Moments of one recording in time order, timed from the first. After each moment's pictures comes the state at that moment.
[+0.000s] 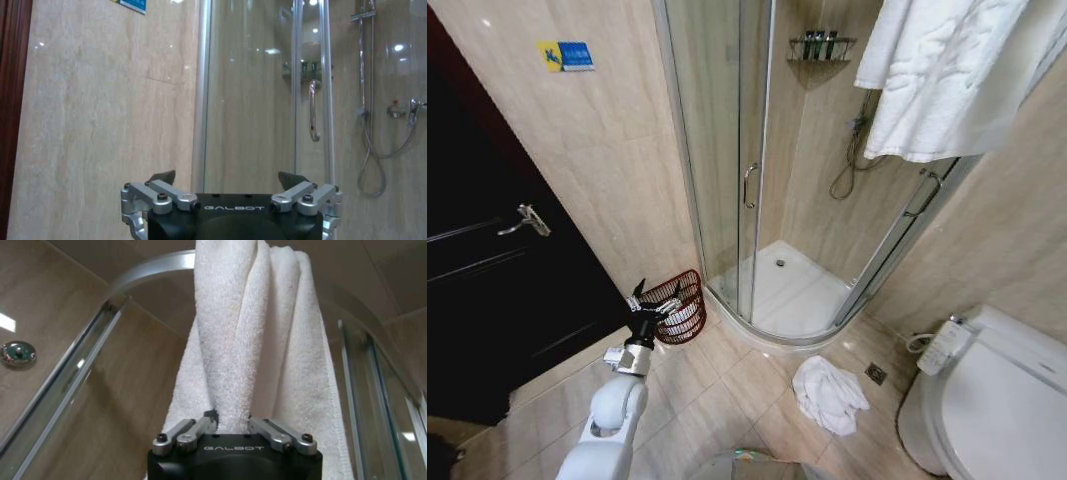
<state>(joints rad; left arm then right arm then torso) 1.48 -1.39 -0.64 -2.02 -0.25 -0.20 0.09 0.52 0.73 0.00 1.55 0.87 -0.45 0.16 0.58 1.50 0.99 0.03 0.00</state>
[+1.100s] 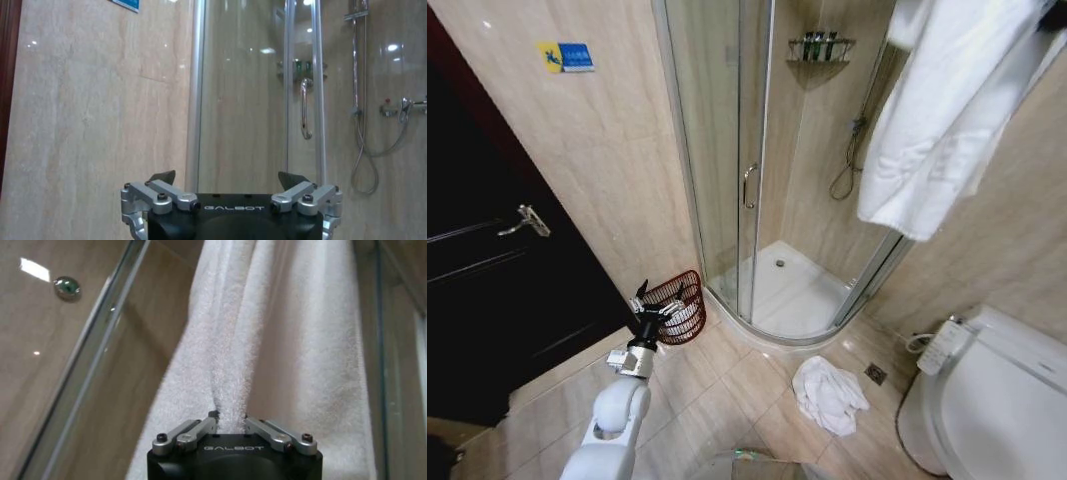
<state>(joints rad) 1.49 -1.41 -0.62 -2.01 -0.23 -0.21 0.10 -0.21 0.45 0.39 1.95 1.07 -0.43 0.18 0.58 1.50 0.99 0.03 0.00</state>
